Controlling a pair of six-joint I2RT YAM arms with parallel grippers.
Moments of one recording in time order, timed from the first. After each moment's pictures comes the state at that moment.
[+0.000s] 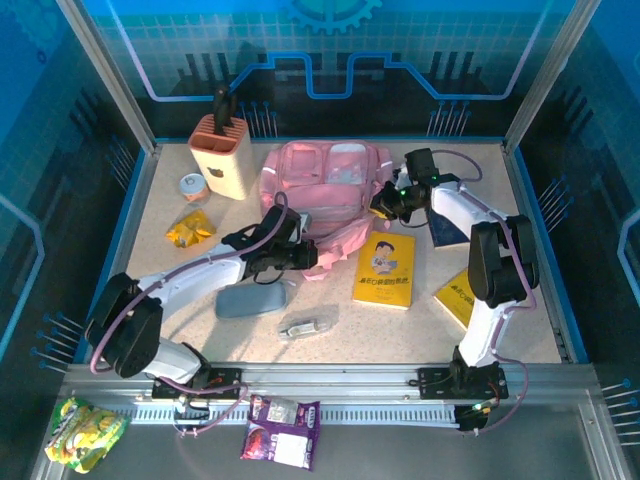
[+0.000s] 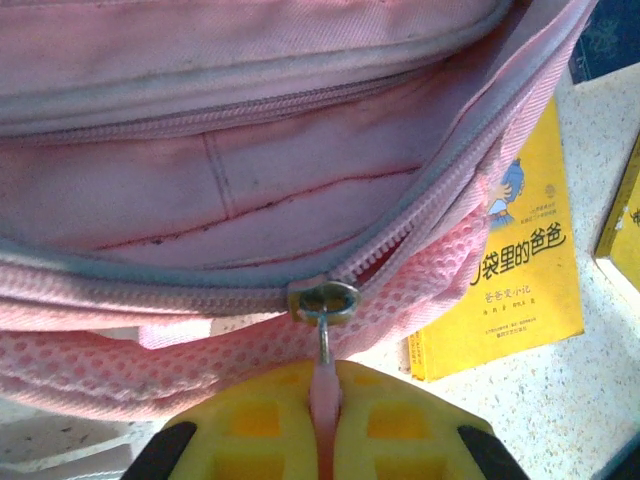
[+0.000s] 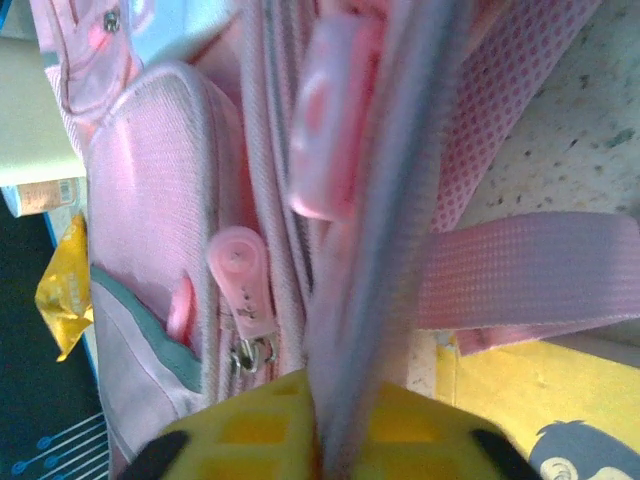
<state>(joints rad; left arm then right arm) -0.61 1.47 0.93 -0.36 0.21 -0.59 0.20 1.88 1.38 -0.53 -0.53 0.67</state>
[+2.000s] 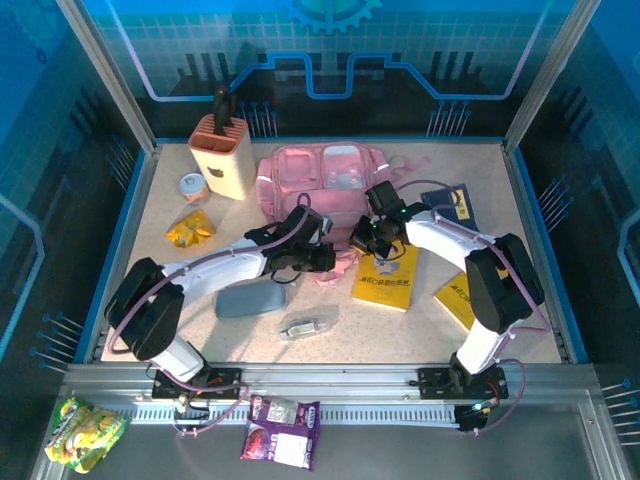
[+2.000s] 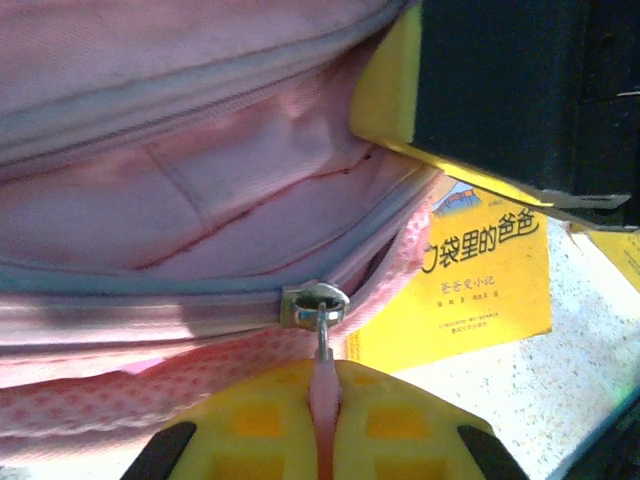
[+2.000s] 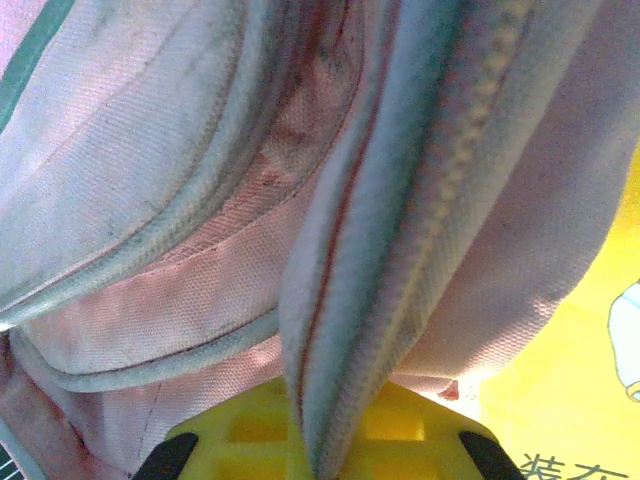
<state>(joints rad) -0.70 1.57 1.03 -0.38 0.21 -0.62 0.46 1.72 1.14 -0.52 -0.28 0.98</state>
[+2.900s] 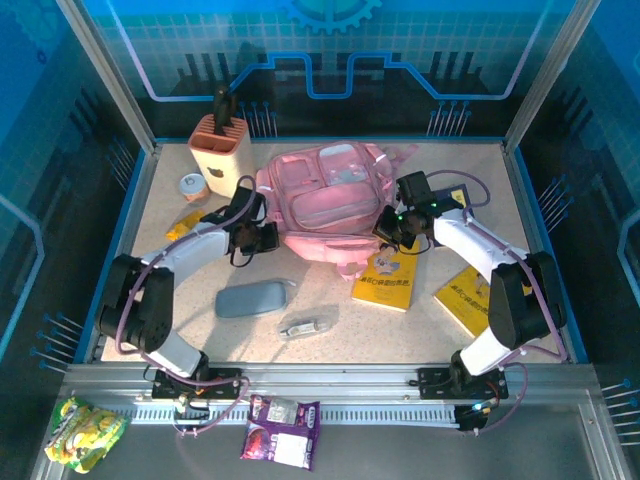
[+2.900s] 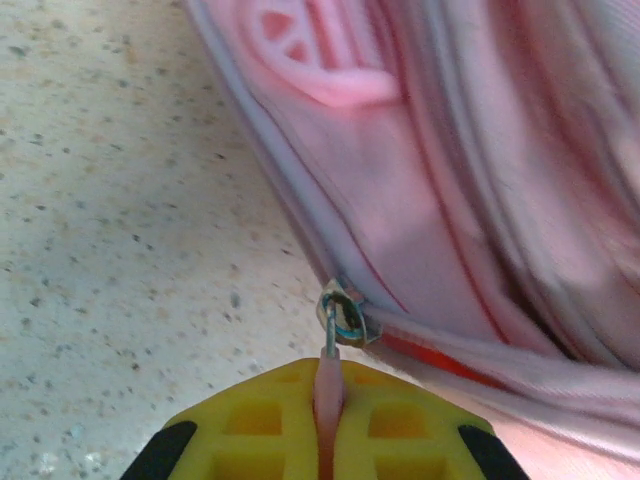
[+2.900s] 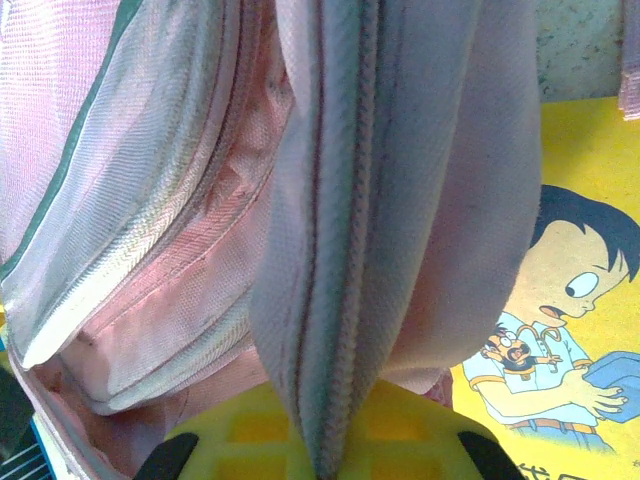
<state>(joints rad) -0.28 1.59 0.98 -0.44 0.15 -0.50 0.32 1.58 1.12 -0.59 -0.30 0.82</state>
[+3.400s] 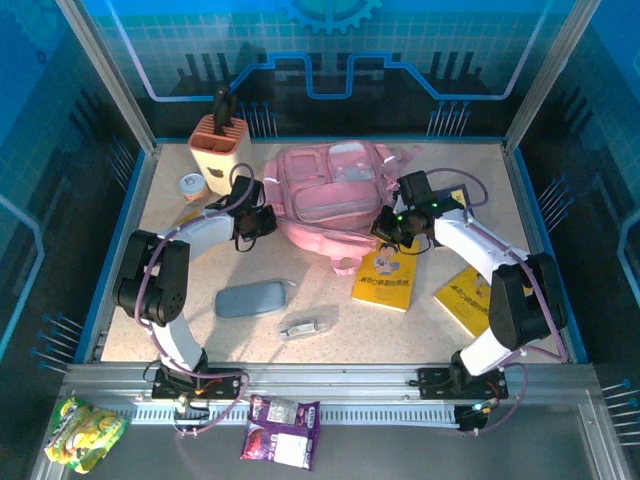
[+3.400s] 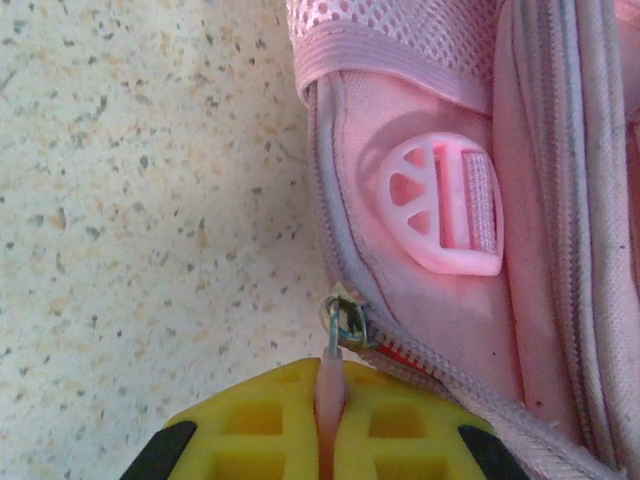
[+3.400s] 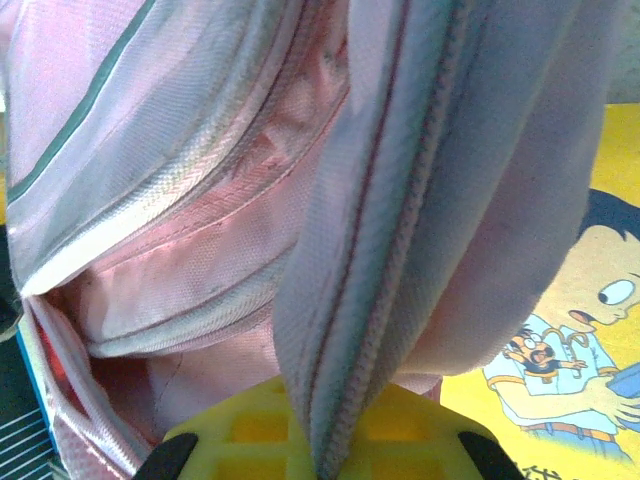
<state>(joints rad) -0.22 1.76 1.08 -0.30 0.09 -0.59 0.32 1.58 1.12 -0.57 -0.35 0.75</state>
